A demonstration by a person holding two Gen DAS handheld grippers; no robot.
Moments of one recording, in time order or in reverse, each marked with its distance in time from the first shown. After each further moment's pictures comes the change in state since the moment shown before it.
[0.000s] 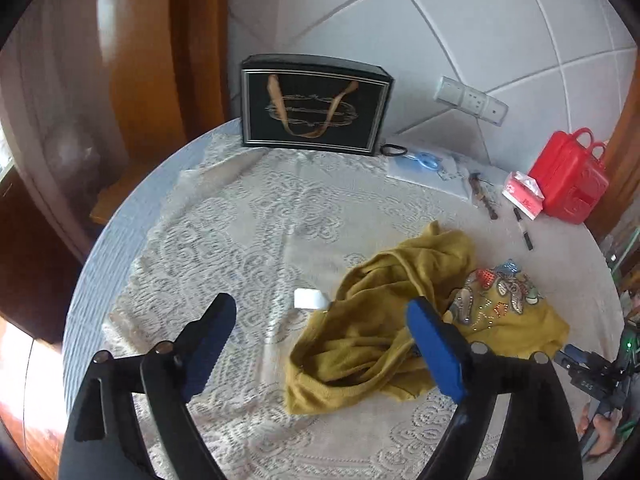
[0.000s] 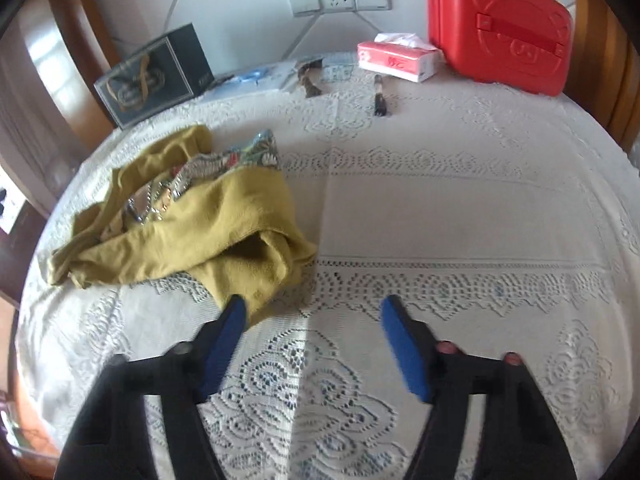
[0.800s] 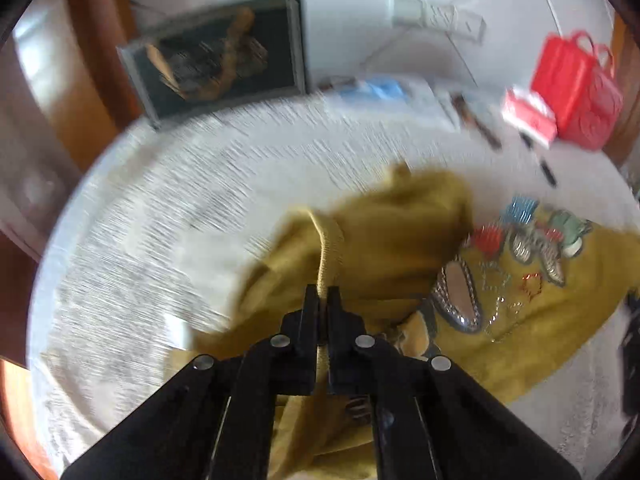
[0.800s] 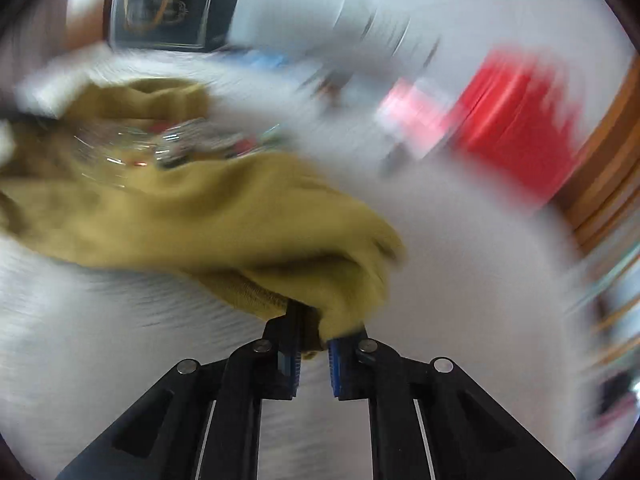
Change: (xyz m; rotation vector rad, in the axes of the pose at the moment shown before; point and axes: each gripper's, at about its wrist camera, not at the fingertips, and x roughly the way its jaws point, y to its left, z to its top) left arm 0.110 -0.099 -0.005 0.170 0.095 0.074; right arm 0.036 0.085 0.012 -0.431 -0.121 -0.495
